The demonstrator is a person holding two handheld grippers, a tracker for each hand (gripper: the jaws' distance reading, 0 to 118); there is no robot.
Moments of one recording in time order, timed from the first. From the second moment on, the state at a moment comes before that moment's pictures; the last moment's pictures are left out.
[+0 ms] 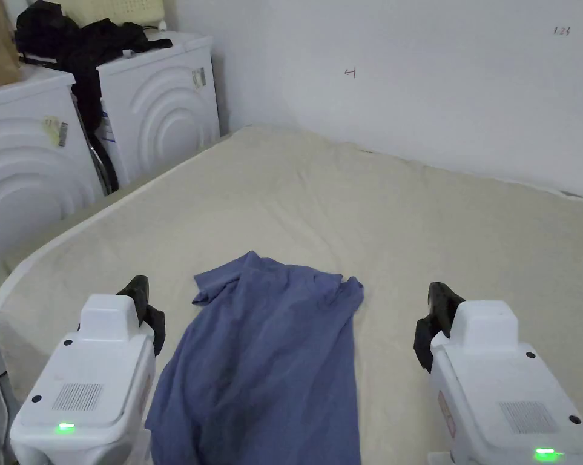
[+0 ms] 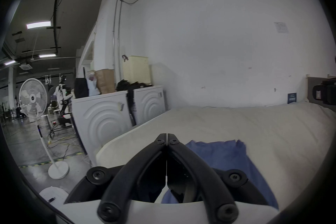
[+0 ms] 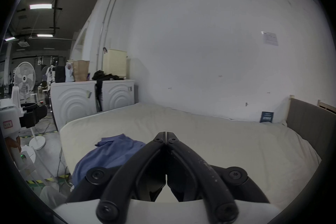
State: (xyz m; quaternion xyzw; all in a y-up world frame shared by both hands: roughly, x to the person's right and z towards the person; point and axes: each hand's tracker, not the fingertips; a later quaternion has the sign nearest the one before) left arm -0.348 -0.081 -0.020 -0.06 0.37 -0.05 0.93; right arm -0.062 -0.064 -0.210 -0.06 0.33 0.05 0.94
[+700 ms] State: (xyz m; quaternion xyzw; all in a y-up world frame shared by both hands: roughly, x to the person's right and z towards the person) left arm -0.401 -0.157 -0.169 -0.31 0.23 0.13 0.91; right arm -0.043 -0.078 -0.254 -0.08 0.29 0.08 0.95
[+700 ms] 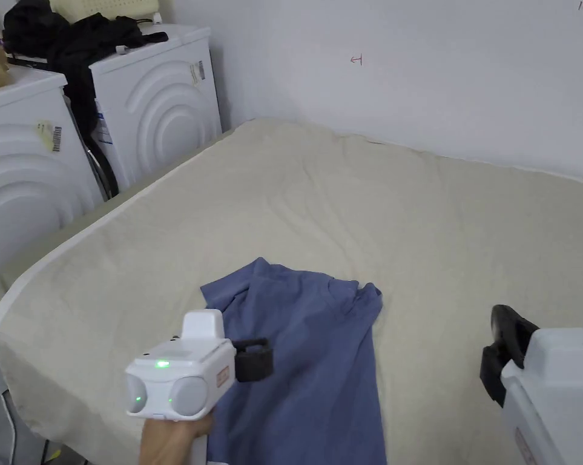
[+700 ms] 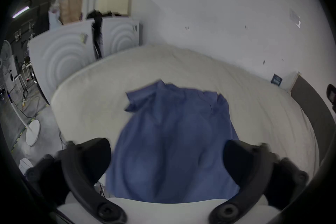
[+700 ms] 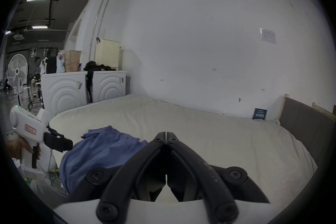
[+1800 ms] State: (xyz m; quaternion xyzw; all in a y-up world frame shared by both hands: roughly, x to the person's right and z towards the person) left arm -0.261 -0.026 -0.262 -0.25 0.02 0.09 0.96; right arm 0.107 -0.069 -0.250 -0.09 0.17 0.05 0.98
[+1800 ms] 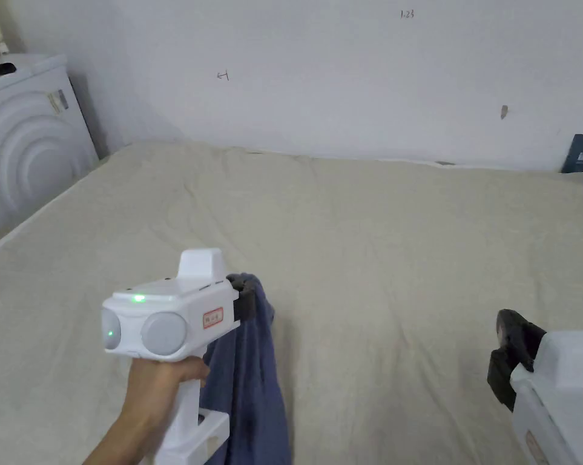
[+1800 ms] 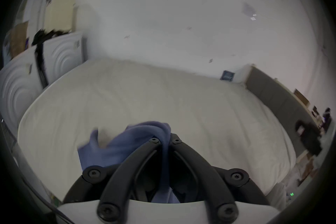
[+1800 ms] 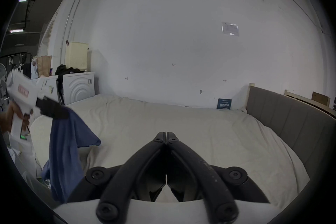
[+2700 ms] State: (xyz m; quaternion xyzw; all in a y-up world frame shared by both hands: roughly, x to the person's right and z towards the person) left arm -0.018 -0.174 -0.330 -0.45 -0.19 -0.03 0.87; right arm 0.223 -0.052 -0.209 -0.08 0.03 0.04 1.00
